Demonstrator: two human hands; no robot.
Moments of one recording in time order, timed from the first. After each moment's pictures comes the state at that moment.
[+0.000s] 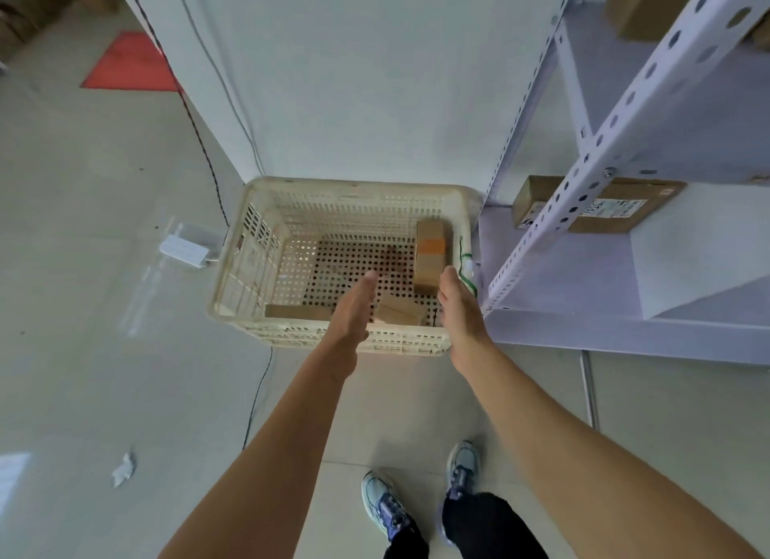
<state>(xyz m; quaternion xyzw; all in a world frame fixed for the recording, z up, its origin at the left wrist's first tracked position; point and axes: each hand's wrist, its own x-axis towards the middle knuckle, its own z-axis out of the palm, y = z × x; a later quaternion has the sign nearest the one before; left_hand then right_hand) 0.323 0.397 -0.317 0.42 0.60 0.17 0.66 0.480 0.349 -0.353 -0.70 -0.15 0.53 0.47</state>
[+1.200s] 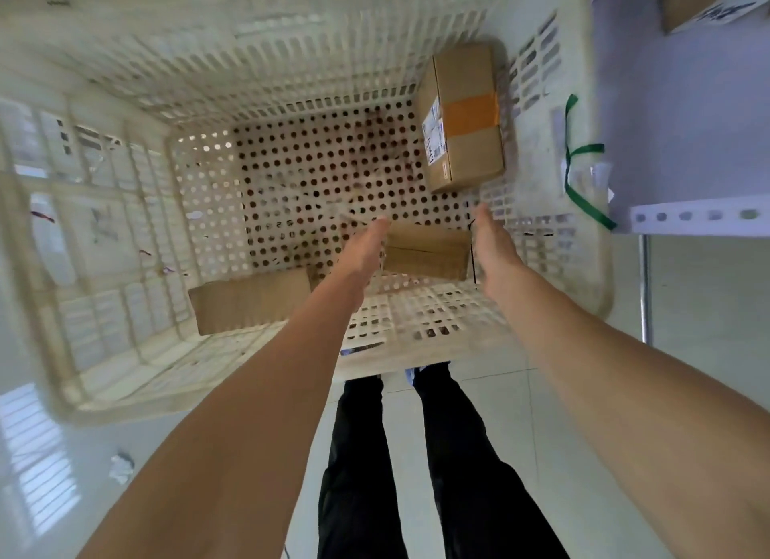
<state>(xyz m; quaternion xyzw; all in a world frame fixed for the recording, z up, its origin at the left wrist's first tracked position) 0.361 0.594 -0.667 0.36 0.63 -0.14 0.68 0.518 0.498 -0.666 -0.81 0.11 0.50 0.26</state>
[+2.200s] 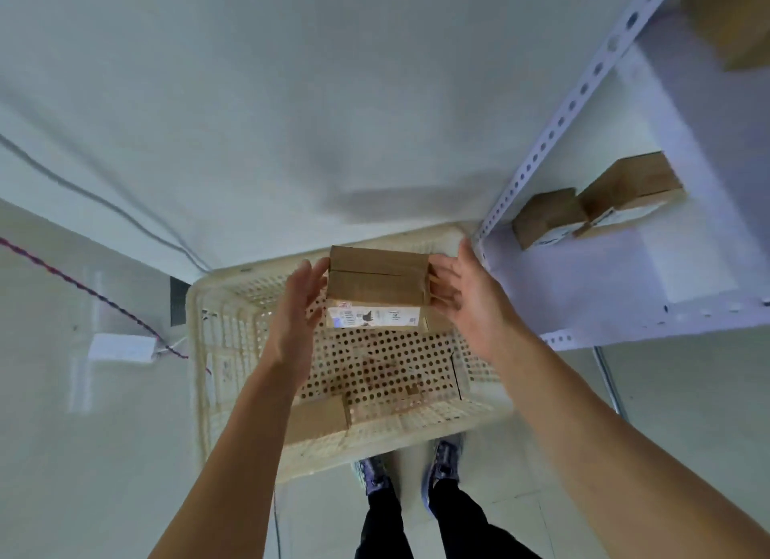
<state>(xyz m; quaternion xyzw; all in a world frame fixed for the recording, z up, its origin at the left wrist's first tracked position) 0.324 0.683 -0.341 0.47 0.50 0.19 0.70 0.524 0.569 -0.331 -0.64 -0.02 0.54 0.55</state>
